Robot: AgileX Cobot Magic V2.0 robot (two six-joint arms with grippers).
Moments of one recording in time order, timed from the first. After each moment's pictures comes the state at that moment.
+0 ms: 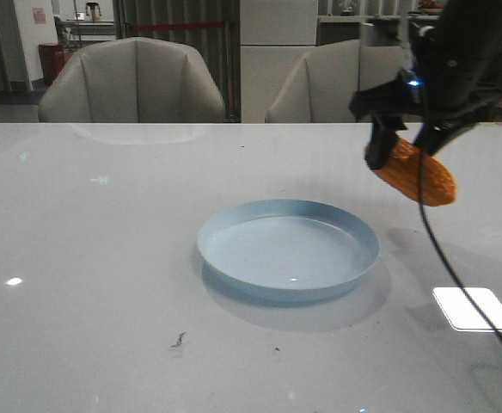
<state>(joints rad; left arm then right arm) -0.15 1.18 -0.65 -0.10 0.21 0.13 0.24 1.91 -1.47 0.06 0.66 -0.09</state>
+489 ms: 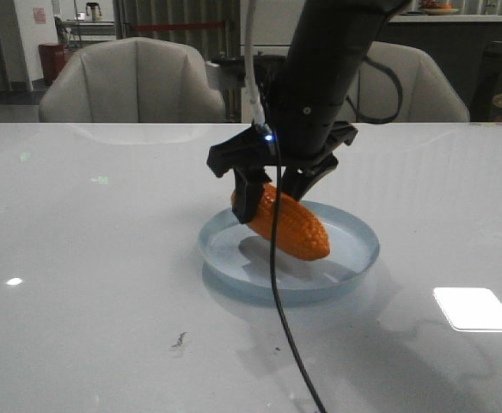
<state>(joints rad) -0.15 1.18 -0.65 -0.10 0.21 0.13 0.53 2.02 -1.49 0.06 0.62 -0.09</state>
